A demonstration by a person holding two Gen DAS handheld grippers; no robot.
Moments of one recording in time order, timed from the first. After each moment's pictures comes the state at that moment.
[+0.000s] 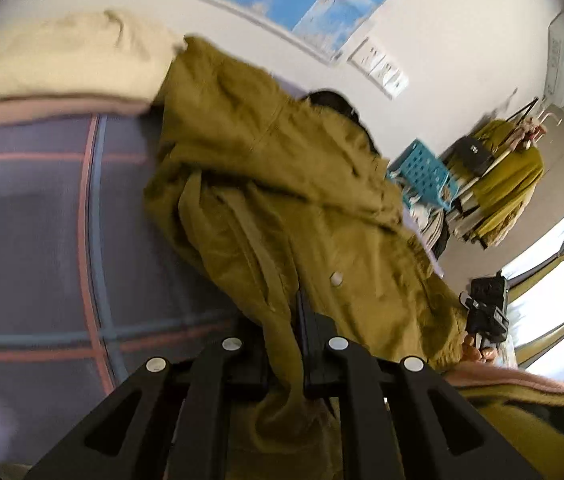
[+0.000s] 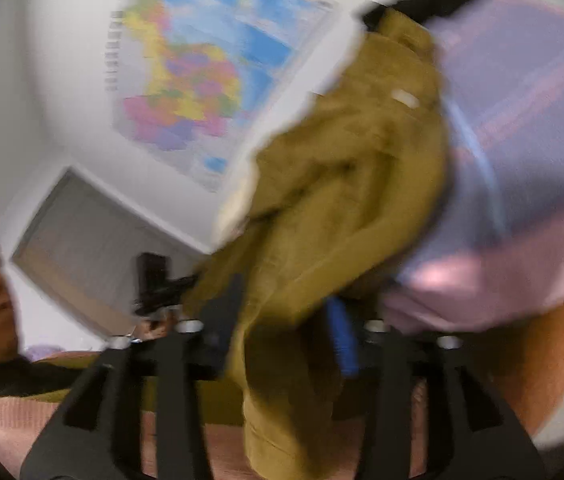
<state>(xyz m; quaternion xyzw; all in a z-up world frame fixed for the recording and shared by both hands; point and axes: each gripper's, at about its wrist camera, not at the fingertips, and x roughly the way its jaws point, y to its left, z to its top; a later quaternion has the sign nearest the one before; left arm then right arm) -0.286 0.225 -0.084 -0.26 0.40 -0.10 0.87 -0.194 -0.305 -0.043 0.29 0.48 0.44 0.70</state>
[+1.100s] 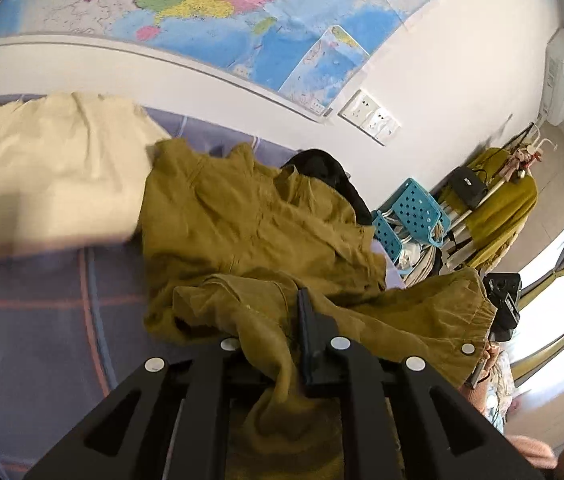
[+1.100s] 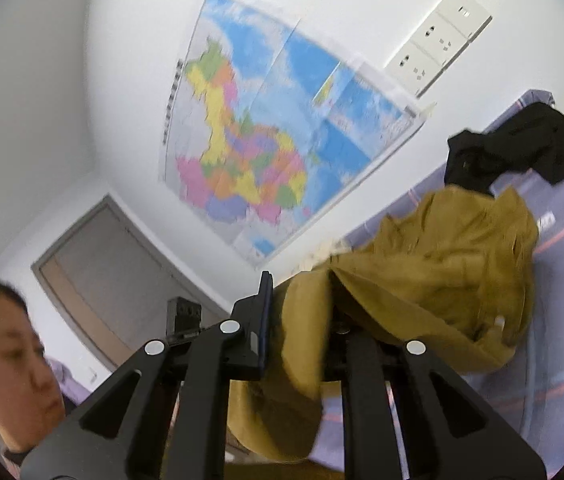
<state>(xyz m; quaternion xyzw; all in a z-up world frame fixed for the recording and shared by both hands) -0.206 0.270 0.019 -0.26 0.37 -0.11 0.89 -0.078 -0.266 0.077 0.32 0.32 0.50 0.74</state>
